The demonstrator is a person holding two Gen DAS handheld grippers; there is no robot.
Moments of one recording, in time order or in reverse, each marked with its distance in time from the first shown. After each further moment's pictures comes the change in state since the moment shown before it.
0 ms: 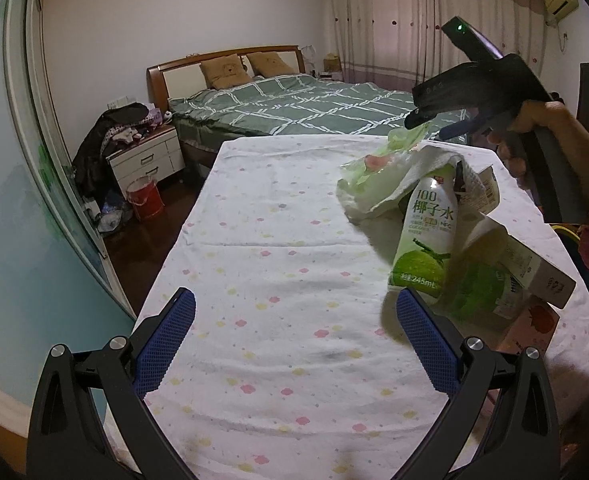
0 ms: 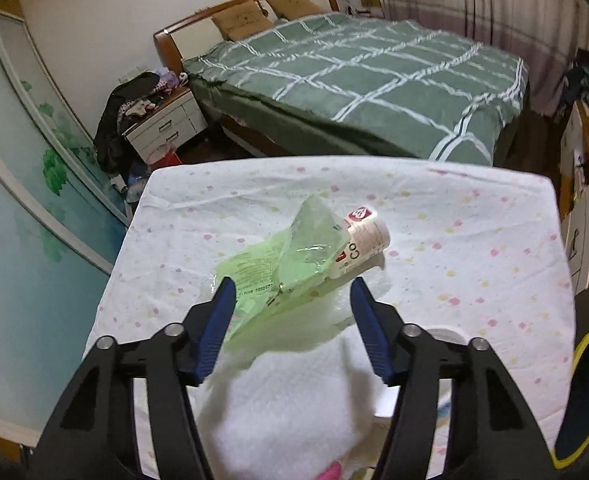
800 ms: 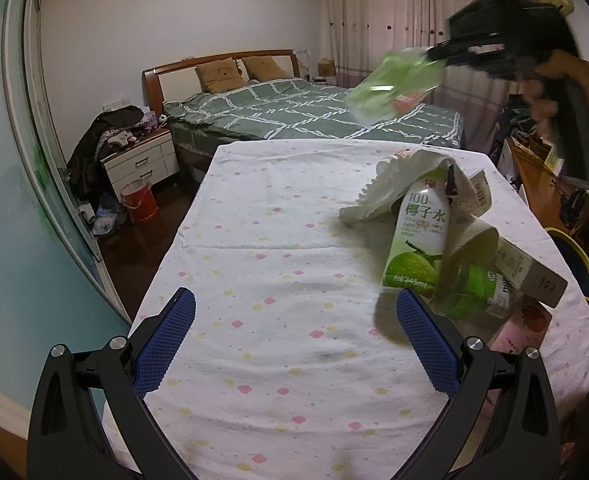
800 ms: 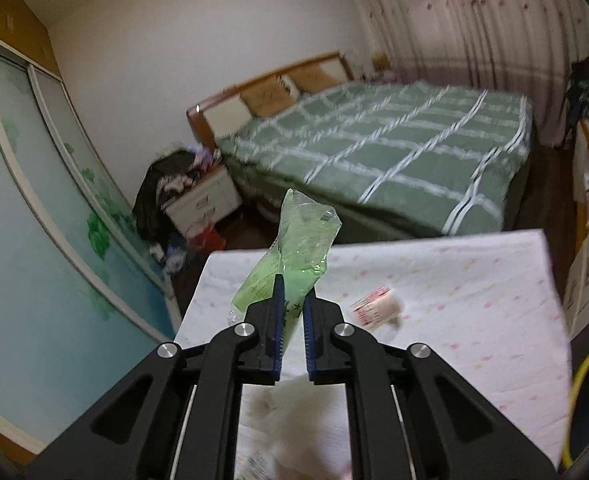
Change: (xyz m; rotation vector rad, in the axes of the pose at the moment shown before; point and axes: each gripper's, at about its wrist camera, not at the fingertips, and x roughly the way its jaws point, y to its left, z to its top) left arm -0.006 -0.002 -0.001 0.004 -0.020 -0.027; right arm -0.107 0.002 0.011 0.023 -0.314 0.110
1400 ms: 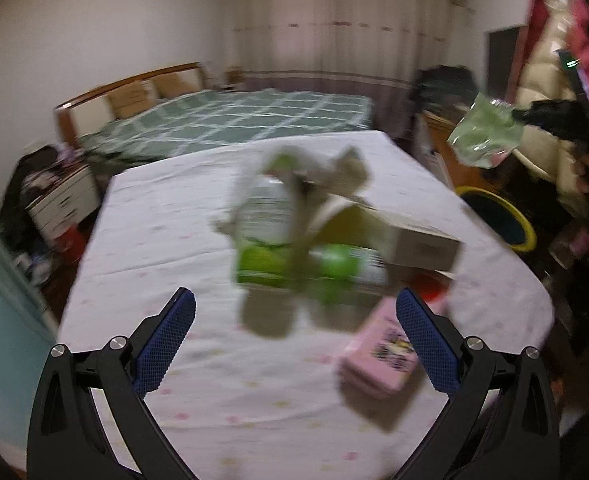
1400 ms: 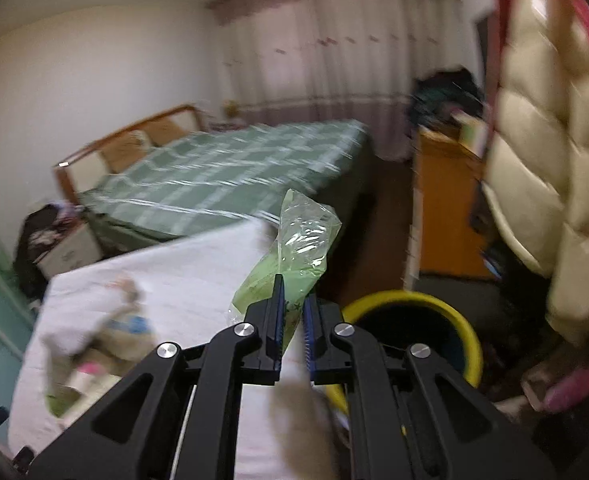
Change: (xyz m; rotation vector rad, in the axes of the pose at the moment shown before) left arm -0.018 -0.086 -0.011 0.219 -0.017 -0.287; right arm -0.185 -0.223 -0.107 0.174 -0.157 -0.524
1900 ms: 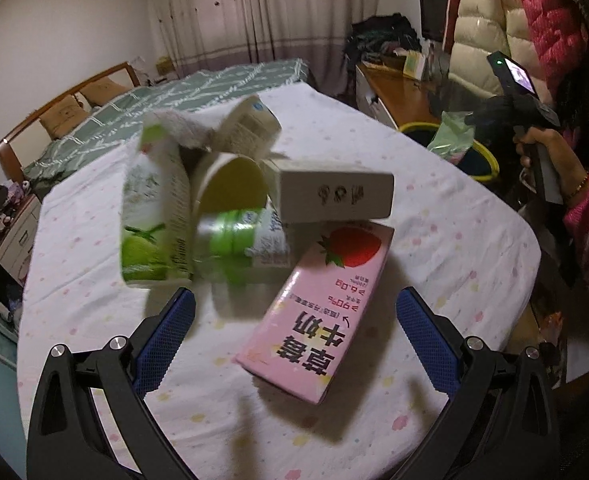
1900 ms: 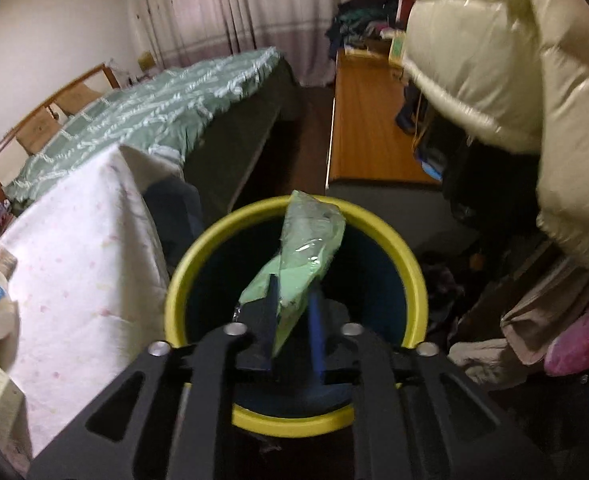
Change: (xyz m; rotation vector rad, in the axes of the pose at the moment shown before) left arm 0.051 -0.064 -0.013 0.193 0.115 -0.126; right arm 0.107 -0.106 -0.074 0.126 0.234 -0.202
